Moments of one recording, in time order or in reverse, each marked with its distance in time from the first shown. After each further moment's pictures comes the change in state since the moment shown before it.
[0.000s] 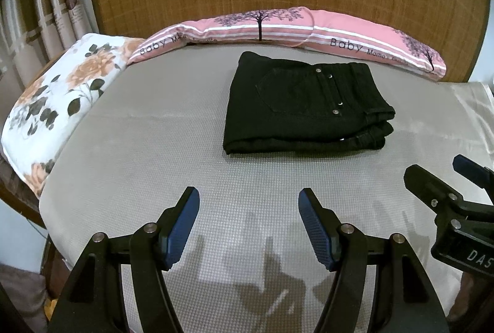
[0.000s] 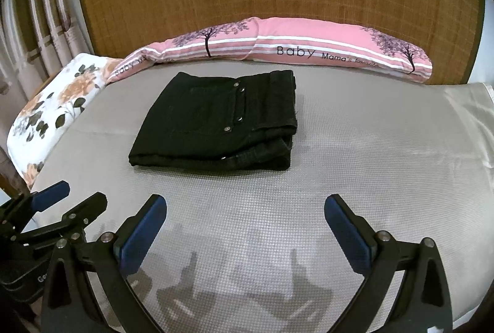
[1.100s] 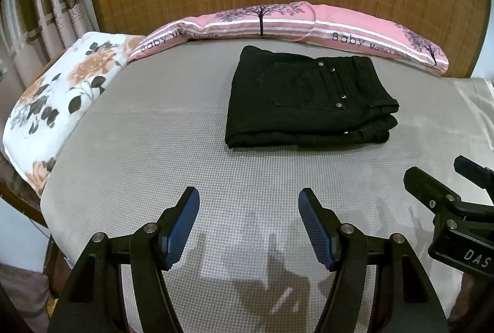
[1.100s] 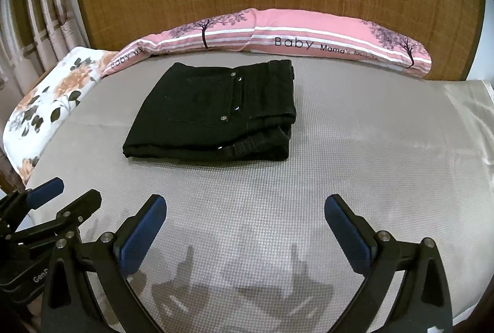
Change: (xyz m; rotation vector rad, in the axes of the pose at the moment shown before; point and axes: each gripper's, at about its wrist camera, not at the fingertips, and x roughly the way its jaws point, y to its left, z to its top) left arm 0.003 -0.001 -0.007 0.007 0.011 0.017; right arm 0.008 0.001 -0.006 -0.002 0.033 -0.012
